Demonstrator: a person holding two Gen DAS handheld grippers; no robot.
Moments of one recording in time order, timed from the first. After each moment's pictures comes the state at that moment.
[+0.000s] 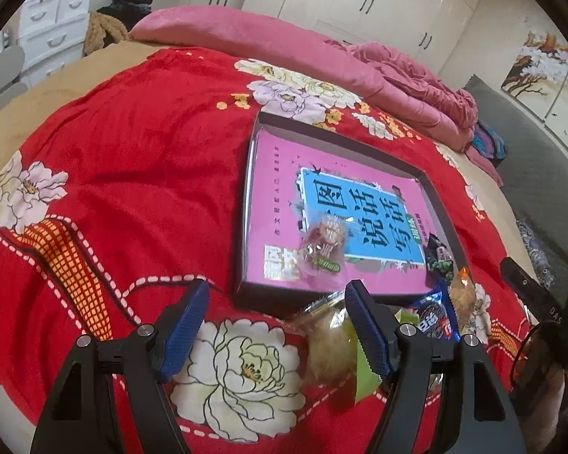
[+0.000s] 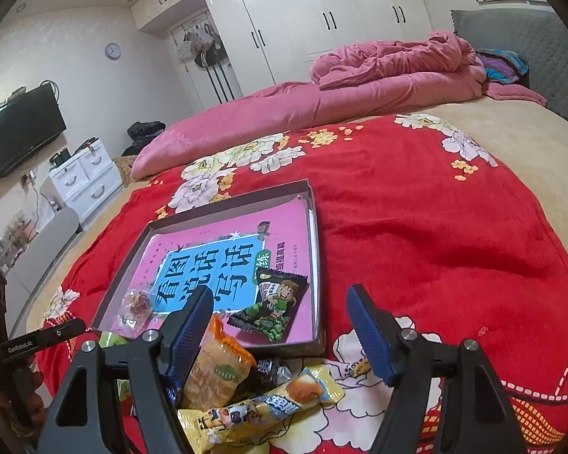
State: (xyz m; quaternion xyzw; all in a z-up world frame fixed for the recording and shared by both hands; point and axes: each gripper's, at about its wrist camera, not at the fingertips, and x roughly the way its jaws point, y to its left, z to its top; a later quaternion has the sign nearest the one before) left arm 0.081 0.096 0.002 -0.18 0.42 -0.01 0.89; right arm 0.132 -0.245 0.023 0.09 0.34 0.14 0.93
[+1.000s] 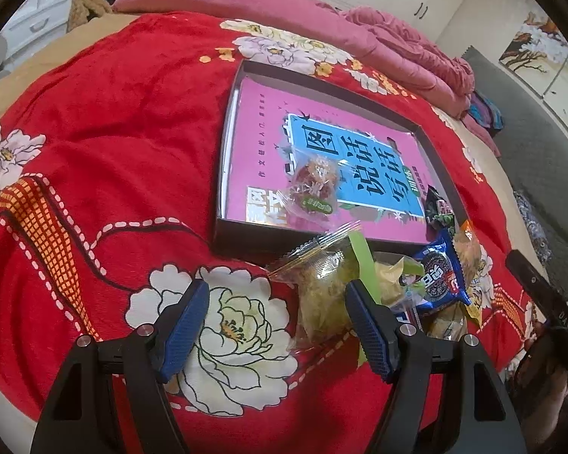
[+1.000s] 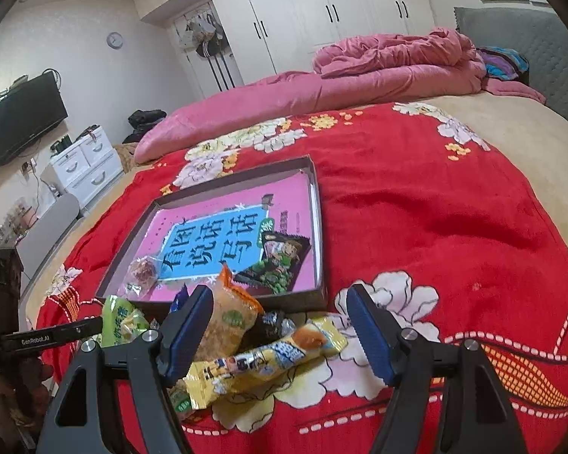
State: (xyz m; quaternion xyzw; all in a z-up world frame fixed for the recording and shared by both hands) left arm 0.078 0.077 -0.022 -0.17 0.48 -0.03 0.86; right arm 0.099 -0.242 0.014 0.08 0.36 0.14 0.92
